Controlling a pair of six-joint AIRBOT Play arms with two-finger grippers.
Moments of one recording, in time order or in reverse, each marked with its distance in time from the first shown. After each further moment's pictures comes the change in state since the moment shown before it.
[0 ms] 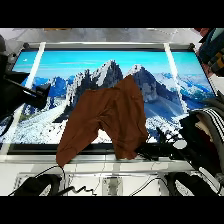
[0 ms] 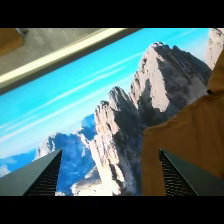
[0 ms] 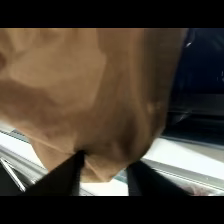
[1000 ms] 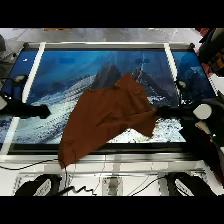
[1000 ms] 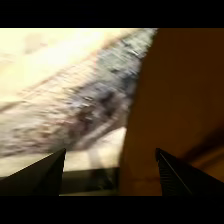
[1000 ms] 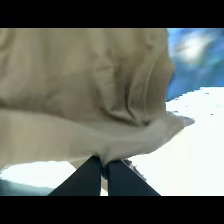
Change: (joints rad) left arm 0.458 -0.367 -0.072 -0.326 -0.459 0.027; right arm -0.132 0.041 0.723 -0.721 0.150 0.101
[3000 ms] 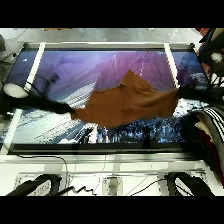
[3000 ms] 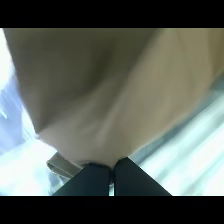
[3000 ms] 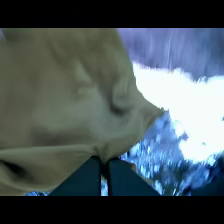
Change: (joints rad) left arm -0.066 -0.154 0.128 -0.490 -0.079 0.243; right arm -0.078 0.019 0.313 -0.139 0.040 0.008
